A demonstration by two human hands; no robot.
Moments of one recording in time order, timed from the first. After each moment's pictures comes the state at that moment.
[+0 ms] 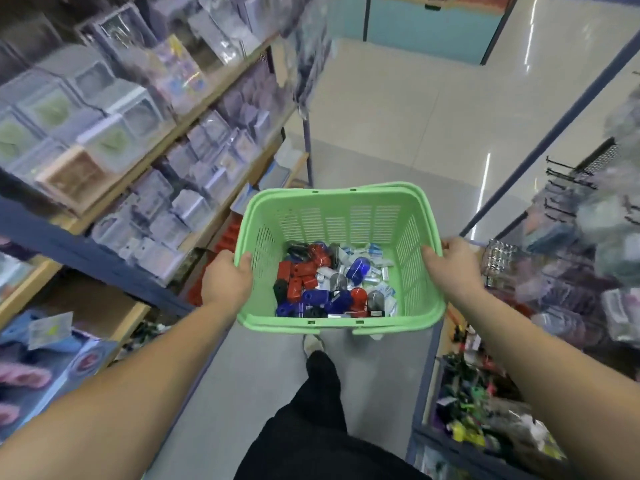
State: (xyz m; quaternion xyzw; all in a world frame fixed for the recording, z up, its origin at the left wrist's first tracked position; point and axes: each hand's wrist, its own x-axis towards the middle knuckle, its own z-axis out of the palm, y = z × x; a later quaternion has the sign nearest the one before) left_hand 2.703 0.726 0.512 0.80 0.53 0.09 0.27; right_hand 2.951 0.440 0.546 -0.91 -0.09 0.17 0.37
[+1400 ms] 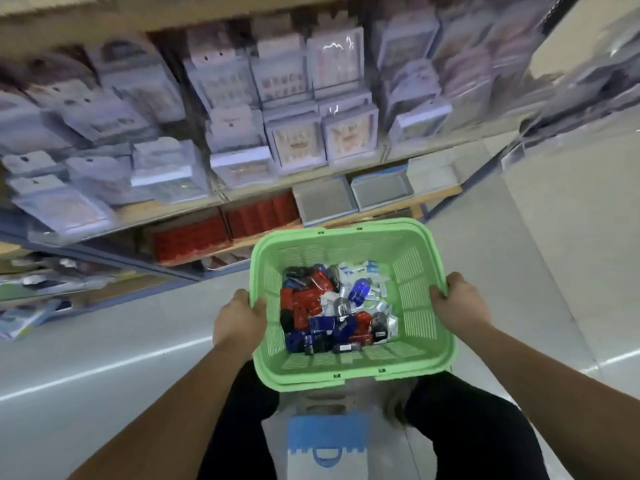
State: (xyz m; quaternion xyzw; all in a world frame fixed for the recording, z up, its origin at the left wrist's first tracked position) left_hand 2.931 0.879 0.207 0.47 0.82 -0.02 0.33; right_hand 3.314 0.905 0.219 -0.82 -0.49 0.30 -0.02
